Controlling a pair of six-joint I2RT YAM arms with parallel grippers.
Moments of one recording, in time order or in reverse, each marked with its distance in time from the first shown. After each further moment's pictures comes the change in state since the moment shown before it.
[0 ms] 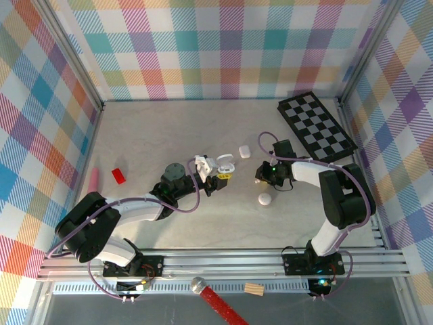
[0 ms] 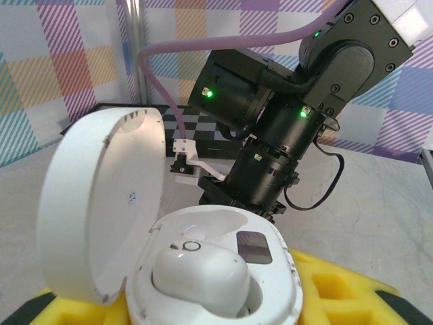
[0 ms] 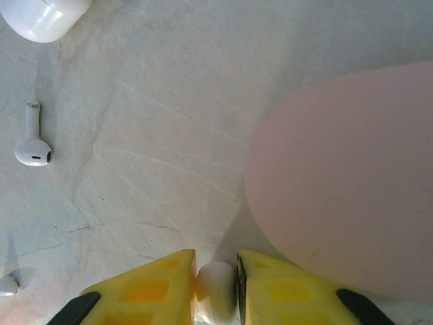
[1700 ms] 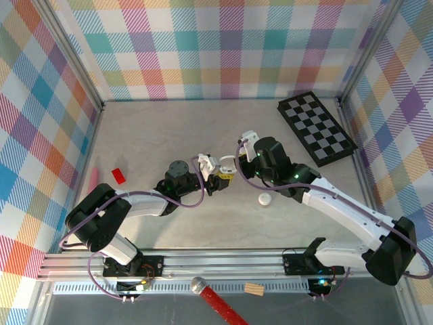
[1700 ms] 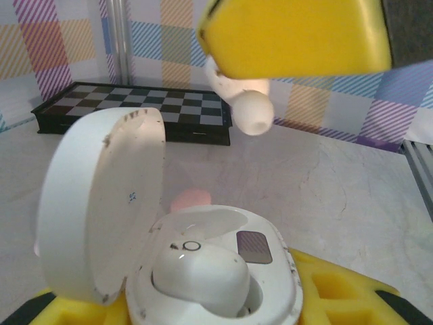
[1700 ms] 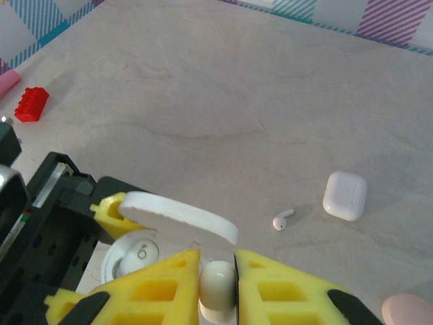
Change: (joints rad) left arm 0.026 0.102 0.034 0.027 0.089 -0.030; right arm 0.481 -0.501 0.182 -0.144 0.435 -0.455
